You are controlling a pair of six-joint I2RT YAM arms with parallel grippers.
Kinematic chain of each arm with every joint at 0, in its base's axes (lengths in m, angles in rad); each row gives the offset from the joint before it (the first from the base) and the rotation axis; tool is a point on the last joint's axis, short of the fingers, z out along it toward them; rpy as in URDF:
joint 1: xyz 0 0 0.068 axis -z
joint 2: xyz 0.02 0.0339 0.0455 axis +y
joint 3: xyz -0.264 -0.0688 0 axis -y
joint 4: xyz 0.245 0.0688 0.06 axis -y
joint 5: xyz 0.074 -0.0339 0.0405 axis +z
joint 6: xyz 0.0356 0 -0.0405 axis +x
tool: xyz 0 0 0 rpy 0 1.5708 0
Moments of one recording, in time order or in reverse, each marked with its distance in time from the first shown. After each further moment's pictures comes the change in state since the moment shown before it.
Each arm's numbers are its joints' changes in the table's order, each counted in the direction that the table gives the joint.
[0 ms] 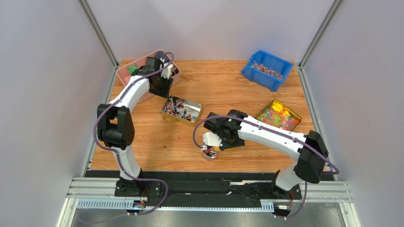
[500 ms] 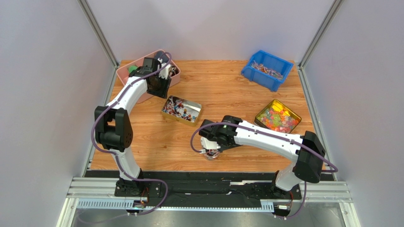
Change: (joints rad) left arm -0.016 -0.034 -0.030 0.004 -0.006 0.000; right arm -0.092 0.019 0.009 -0.002 -0.178 0.037
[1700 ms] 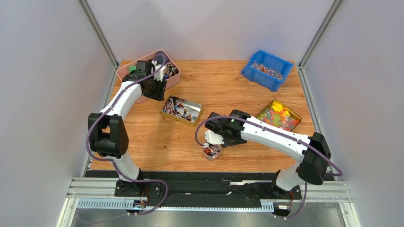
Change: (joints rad) left arm -0.045 -0.108 -0.112 0.035 -0.052 0.008; right arm 0.078 -0.041 0.006 -0.003 0.049 -0.009
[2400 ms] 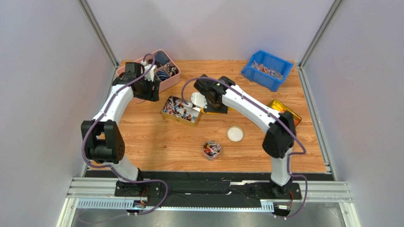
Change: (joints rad) left arm -0.086 -0.077 -0.057 0.014 -0.051 -0.004; right arm 0.231 0.397 0.549 0.024 0.068 -0.008
